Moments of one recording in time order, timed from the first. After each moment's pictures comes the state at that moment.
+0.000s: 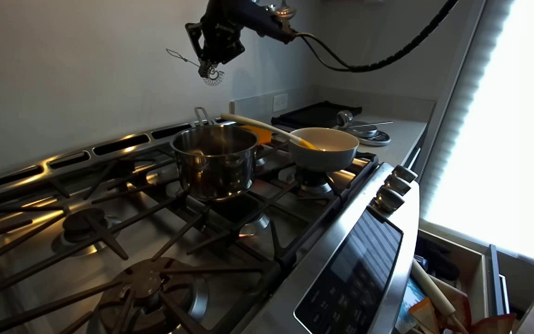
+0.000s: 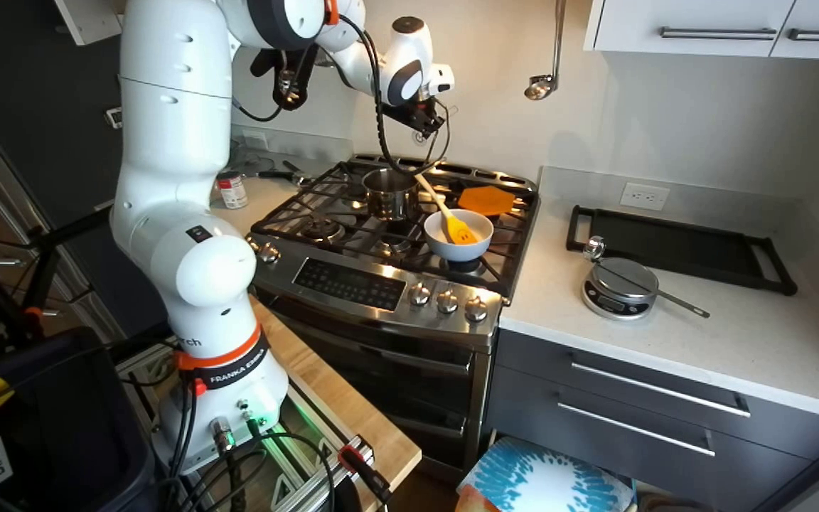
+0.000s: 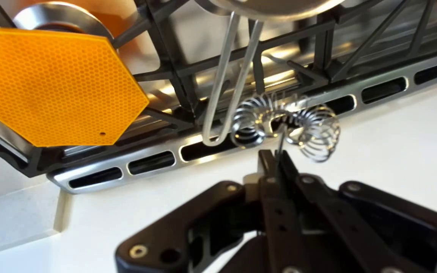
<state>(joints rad) 0.09 0.34 0.21 -1.88 0.18 2.77 -0.01</state>
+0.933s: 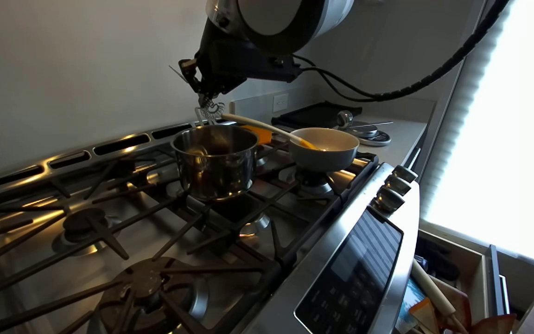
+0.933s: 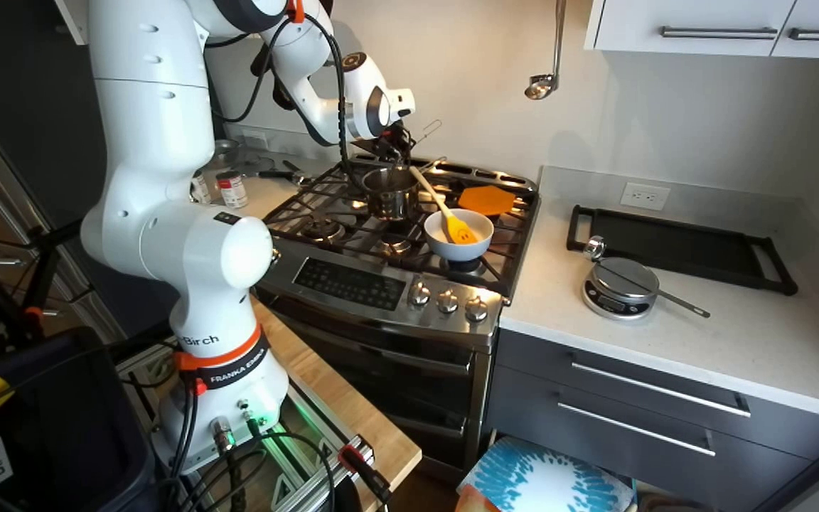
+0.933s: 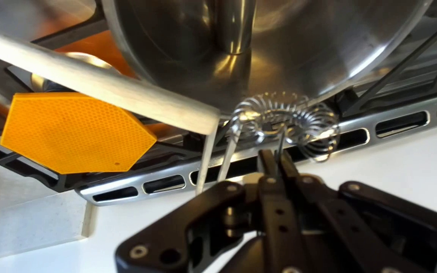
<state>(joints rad) 0.49 0.28 -0.16 -2.16 -0.25 3.09 0.54</state>
